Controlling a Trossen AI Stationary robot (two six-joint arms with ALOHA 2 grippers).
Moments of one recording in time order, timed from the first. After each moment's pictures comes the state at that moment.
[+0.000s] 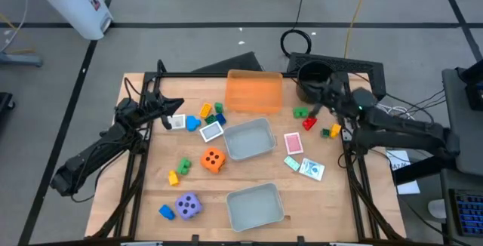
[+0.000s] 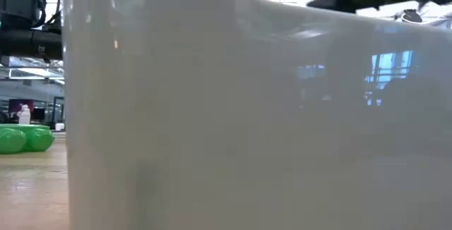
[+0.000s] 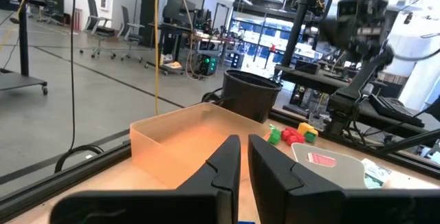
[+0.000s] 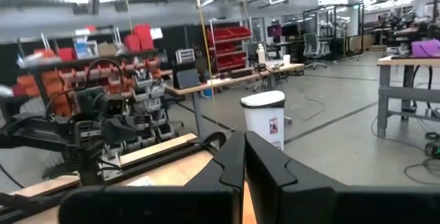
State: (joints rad) left arm 0.85 0.21 0.02 0.27 0.46 -0.24; right arm -0.35 0.73 0.52 0.34 0.16 0.12
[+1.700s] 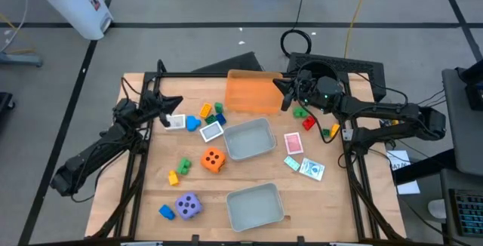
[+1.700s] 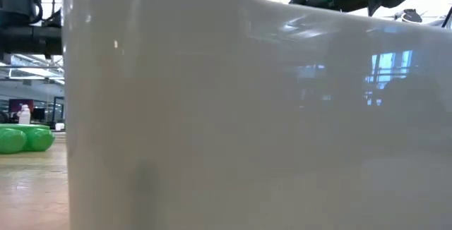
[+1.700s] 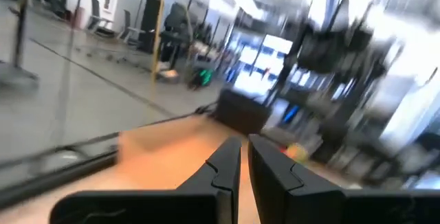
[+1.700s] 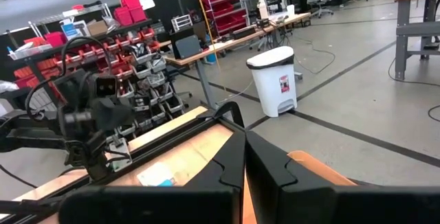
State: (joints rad) left arm 0.85 0.21 0.02 0.38 0.44 -0.50; right arm -0.35 1.11 0.68 0.42 0.16 0.29
